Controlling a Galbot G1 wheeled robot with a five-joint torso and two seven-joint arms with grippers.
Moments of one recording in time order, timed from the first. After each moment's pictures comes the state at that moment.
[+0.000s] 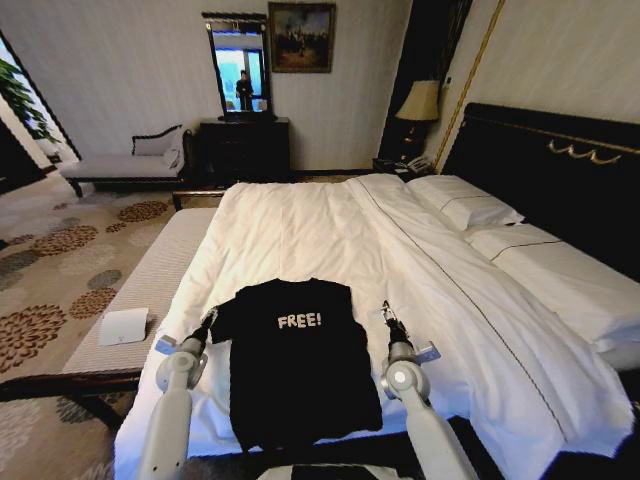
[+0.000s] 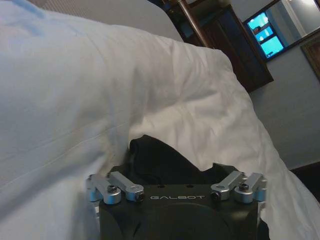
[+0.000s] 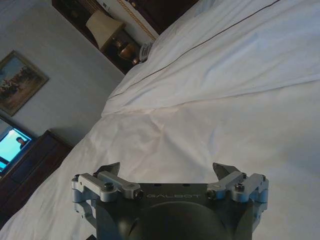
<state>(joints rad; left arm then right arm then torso) 1.08 -1.45 -0.80 -1.48 -1.12 0.35 -0.21 -1.26 1.38 0.45 1.76 1.02 0.13 0.44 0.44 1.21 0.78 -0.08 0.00</state>
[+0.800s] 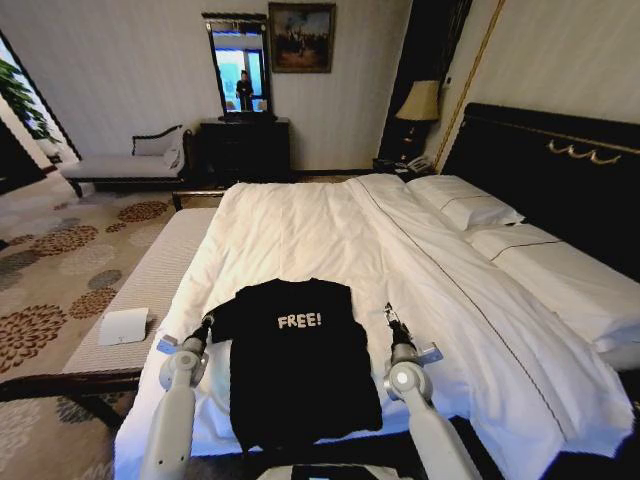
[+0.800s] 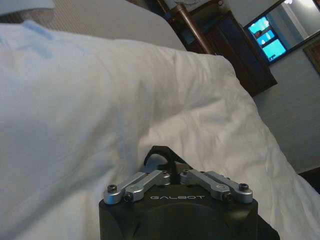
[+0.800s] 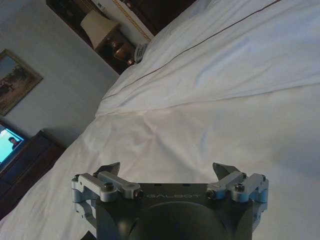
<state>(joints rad) 1.09 -1.44 -0.81 -1.49 -1.09 0.33 -0.21 -1.27 1.37 0.46 1.75 1.02 0.13 0.45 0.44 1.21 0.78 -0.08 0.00</state>
